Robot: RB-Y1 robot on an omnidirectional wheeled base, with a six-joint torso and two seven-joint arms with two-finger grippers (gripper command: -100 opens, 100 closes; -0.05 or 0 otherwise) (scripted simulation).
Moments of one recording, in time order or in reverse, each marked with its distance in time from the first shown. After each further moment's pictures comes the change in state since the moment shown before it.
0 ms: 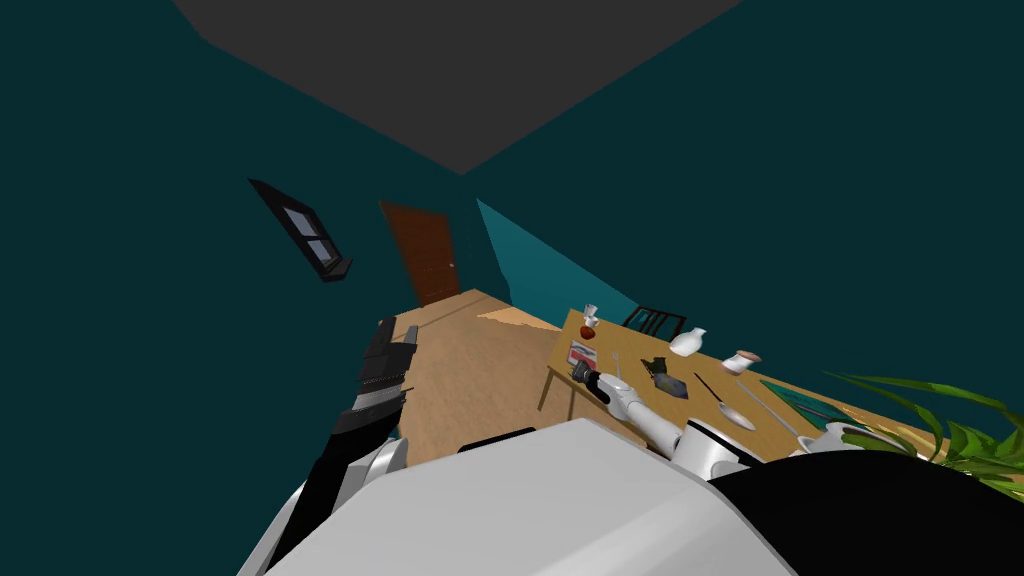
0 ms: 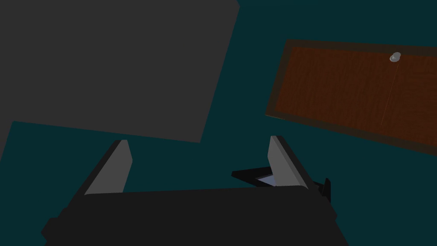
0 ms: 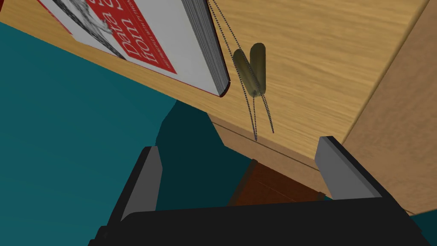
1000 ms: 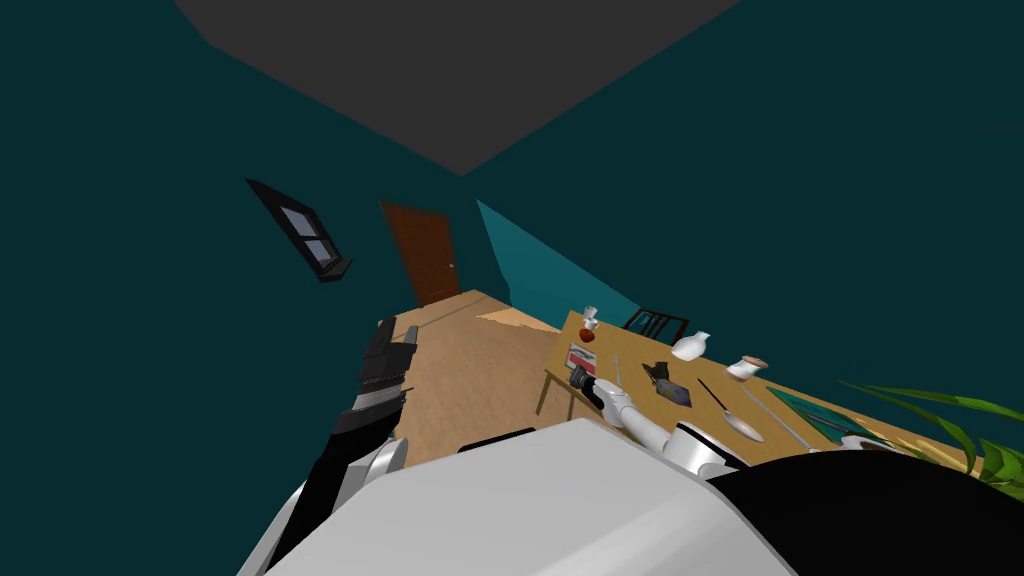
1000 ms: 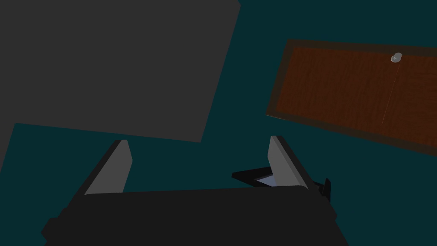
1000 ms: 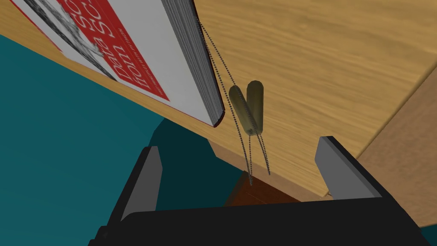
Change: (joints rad) left arm 0.000 0.000 0.000 0.000 0.000 0.000 0.000; right arm -0.008 0.082 -0.024 0.063 0.041 0.029 0.070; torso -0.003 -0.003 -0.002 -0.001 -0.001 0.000
